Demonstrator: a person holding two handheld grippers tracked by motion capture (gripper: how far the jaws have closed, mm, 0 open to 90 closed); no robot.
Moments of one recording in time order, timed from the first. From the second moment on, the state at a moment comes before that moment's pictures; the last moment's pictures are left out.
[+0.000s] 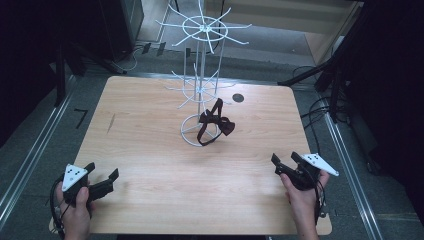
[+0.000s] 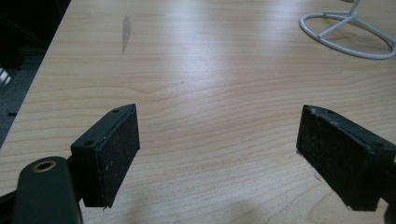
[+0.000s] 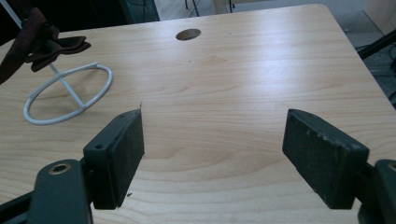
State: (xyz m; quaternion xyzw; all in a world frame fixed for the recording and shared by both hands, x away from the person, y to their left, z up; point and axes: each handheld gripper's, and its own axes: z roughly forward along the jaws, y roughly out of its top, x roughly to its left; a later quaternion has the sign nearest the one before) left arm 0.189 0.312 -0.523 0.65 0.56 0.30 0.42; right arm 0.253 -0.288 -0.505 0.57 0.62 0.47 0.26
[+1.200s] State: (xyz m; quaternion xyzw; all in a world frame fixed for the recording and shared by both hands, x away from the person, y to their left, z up) left arm 0.189 0.311 -0.523 0.65 0.56 0.30 0.42; right arm 0.219 -0.355 -0.531 0.60 0.60 0.46 0.25
